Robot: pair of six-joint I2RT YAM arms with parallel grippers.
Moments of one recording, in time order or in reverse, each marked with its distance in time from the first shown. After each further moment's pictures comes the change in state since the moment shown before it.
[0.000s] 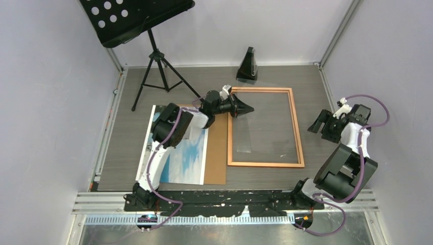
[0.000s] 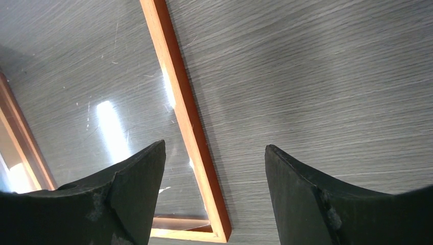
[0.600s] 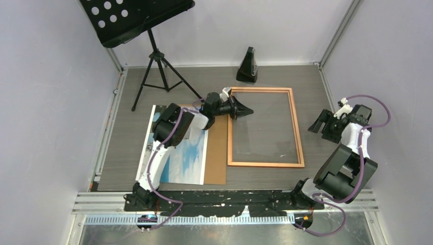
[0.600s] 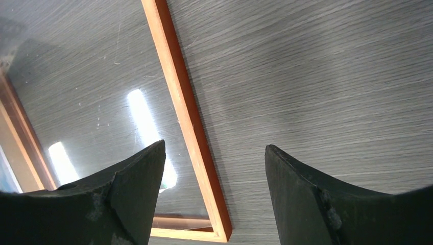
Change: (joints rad) left arm -0.001 0.018 -0.011 0.012 0.002 0.005; right arm -0.011 -0.004 0.000 -0.001 -0.014 0.000
